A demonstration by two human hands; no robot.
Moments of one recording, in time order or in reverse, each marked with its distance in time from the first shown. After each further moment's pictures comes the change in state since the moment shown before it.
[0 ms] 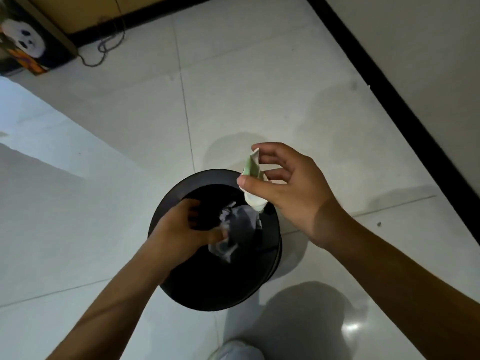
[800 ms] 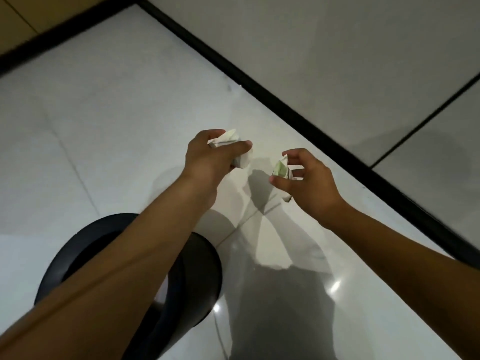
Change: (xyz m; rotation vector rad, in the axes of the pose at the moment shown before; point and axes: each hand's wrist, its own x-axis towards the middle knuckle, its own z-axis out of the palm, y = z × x) left_hand 0.037 0.183 0.142 -0.472 -0.263 0.344; right_hand -0.053 0.091 -0.154 -0.103 0.620 0.171
